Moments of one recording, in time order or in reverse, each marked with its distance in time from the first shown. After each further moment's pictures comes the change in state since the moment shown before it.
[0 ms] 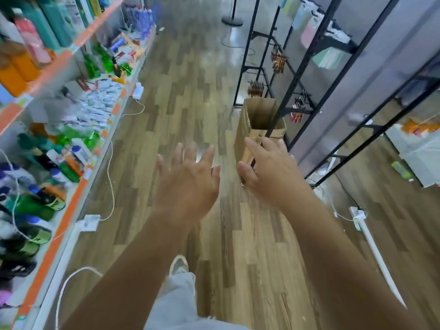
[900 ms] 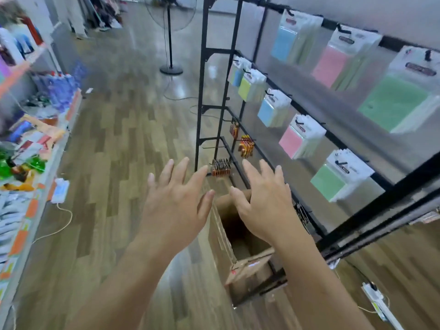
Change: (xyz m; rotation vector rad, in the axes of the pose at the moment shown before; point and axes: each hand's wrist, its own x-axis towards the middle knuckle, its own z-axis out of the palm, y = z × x) left_hand 0.675 0.044 -0.034 -0.057 0.141 0.390; right_hand 0.600 0.091 -0.137 0.160 0.202 0.292
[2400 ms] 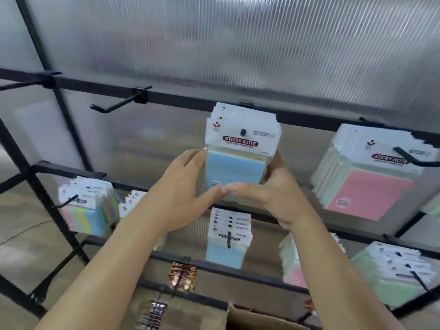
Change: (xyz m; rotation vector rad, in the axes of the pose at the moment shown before) left_hand 0.657 0.088 0.088 -0.587 -0.451 1.107; right_hand 0.462 0.090 -0.119 0.689 0.854 0.384
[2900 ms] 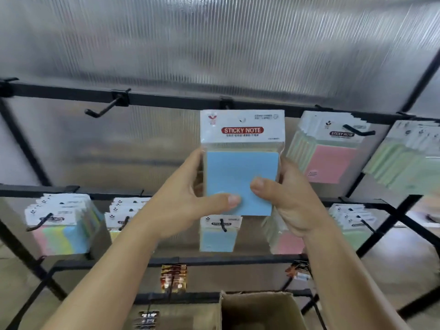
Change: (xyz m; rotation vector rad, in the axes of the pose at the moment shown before) left_hand -0.034 0.010 -0.022 -0.878 -0.269 0.199; right_hand -0.062 -0.048 0.017 0.235 0.079 0.048
